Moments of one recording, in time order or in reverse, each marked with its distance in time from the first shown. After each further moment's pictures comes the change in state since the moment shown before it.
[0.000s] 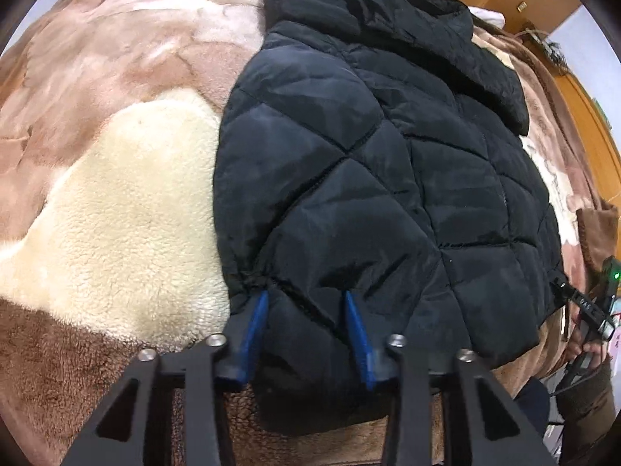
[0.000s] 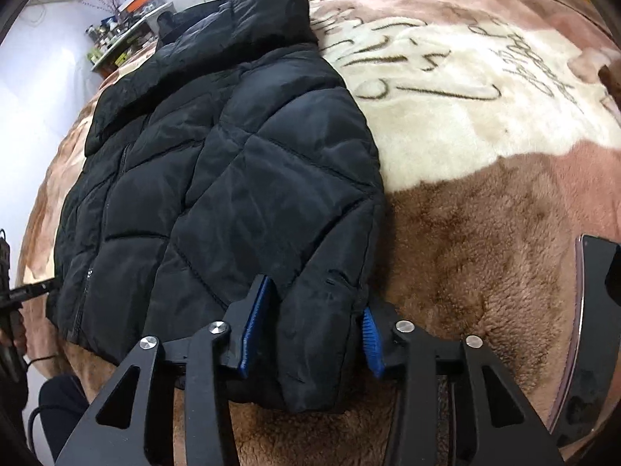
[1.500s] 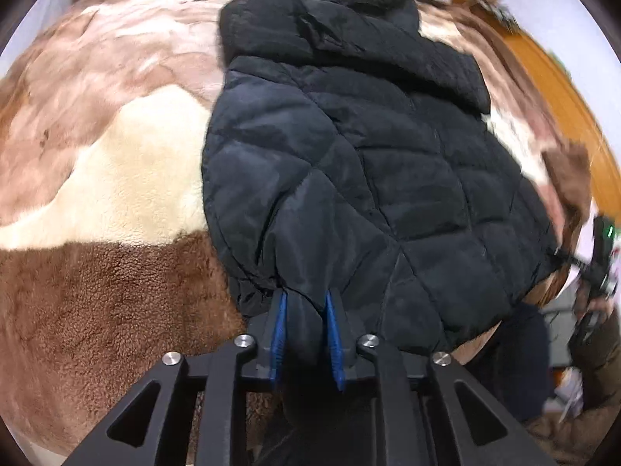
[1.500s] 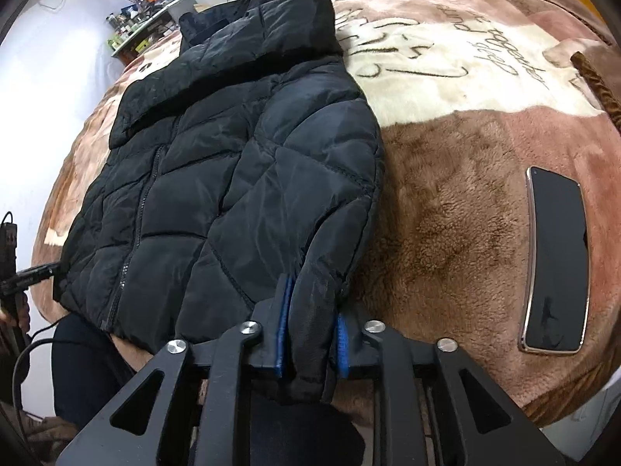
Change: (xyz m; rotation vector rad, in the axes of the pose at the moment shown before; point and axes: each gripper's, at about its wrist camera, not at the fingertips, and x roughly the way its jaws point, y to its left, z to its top) left arm -0.063 -0.003 -0.047 0.147 0.008 -0.064; right arm -0.069 -0.003 -0.049 -0.037 0.032 0.033
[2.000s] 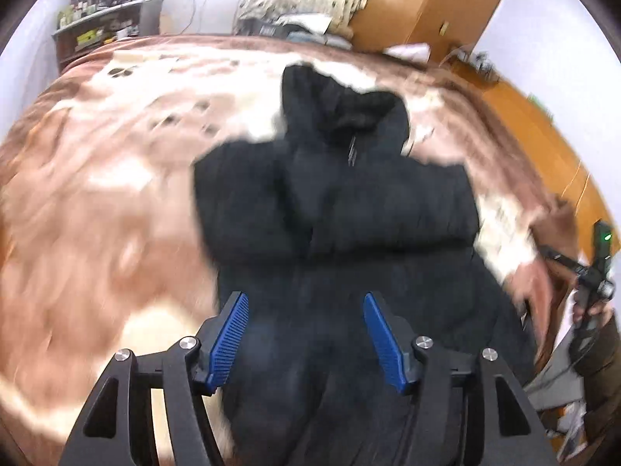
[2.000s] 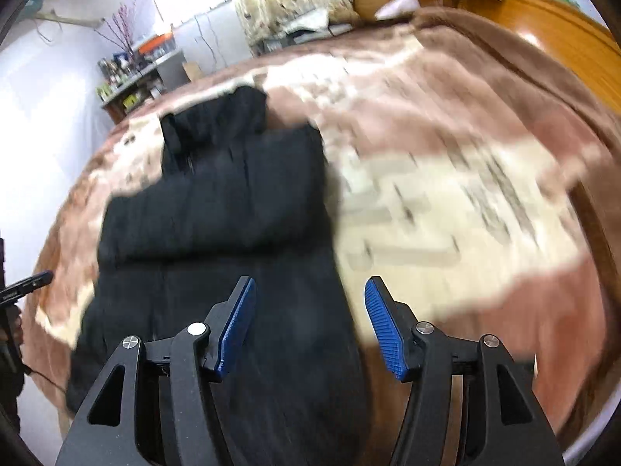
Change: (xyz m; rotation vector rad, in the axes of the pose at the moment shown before) left arm -0.038 -0.014 0.195 0.087 -0.248 -0.050; right arm -0.038 0.018 0.175 -0.004 -0.250 -0.052
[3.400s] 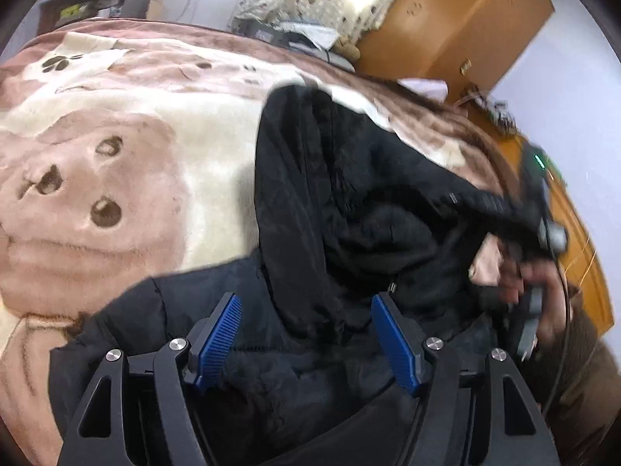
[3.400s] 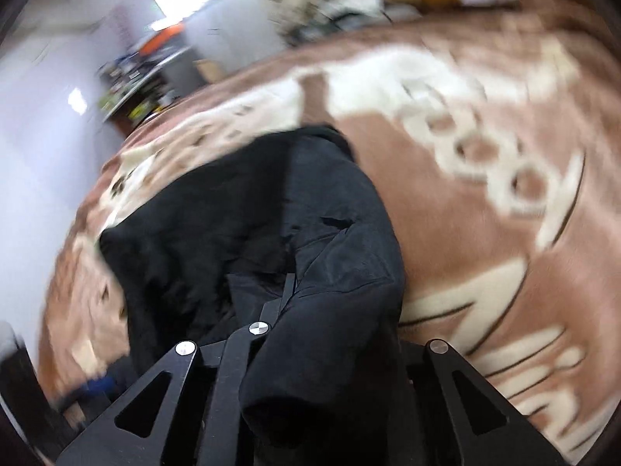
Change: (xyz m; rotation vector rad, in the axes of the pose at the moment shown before) left arm 0.205 0.021 0.150 -0.112 -0.080 -0.117; right arm 0.298 0.108 0.238 -0.067 0.018 0.116
